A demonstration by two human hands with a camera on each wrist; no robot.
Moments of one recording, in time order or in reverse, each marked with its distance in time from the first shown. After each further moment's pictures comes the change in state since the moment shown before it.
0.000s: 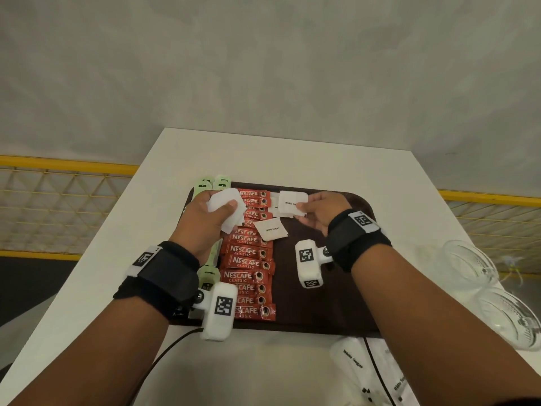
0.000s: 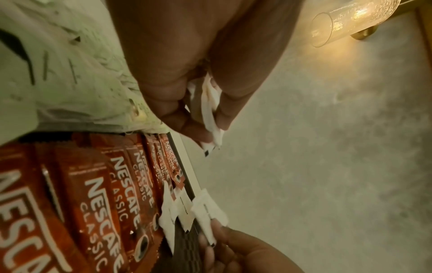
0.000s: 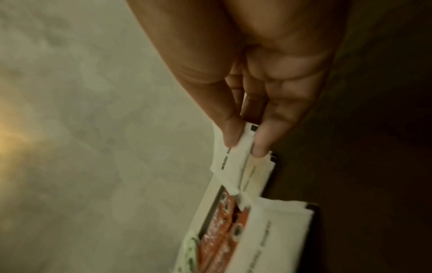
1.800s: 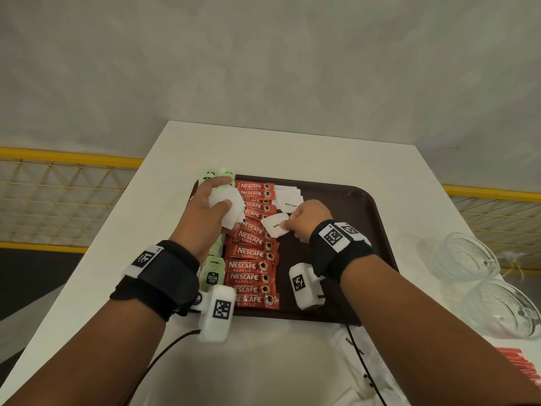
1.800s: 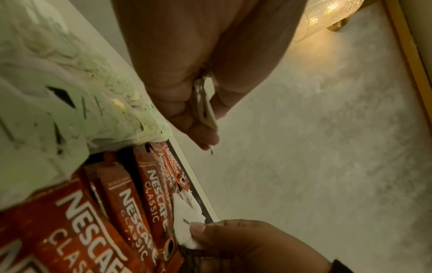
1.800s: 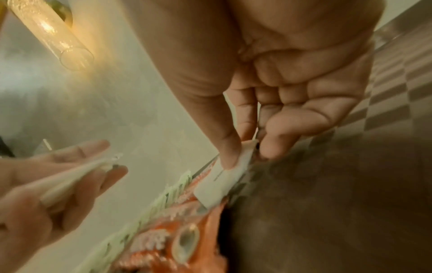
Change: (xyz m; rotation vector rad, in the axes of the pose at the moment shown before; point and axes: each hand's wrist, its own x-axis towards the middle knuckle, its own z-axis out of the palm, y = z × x) left_hand -0.015 0.000 -0.009 0.014 -0.052 0.069; right_hand -0.008 0.027 0.032 -1.004 0.022 -0.142
